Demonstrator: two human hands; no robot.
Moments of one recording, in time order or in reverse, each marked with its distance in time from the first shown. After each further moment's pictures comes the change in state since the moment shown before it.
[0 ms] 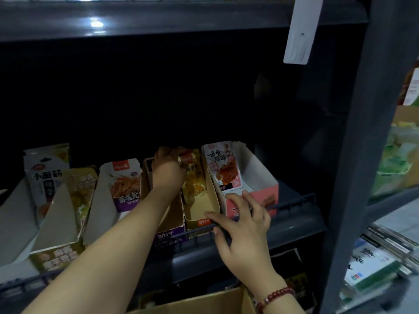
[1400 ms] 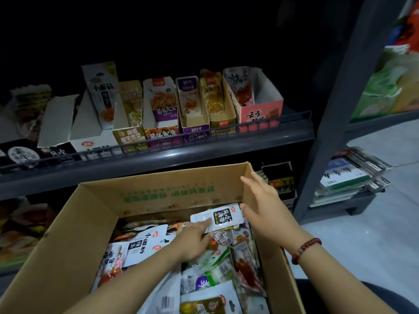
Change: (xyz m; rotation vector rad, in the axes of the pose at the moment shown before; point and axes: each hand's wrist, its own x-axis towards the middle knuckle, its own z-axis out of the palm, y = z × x) left_hand -0.369 -0.037 -0.034 0.046 -1.063 -0.071; right_hand -0.133 -0.064 -0.131 0.263 -0.789 0.345
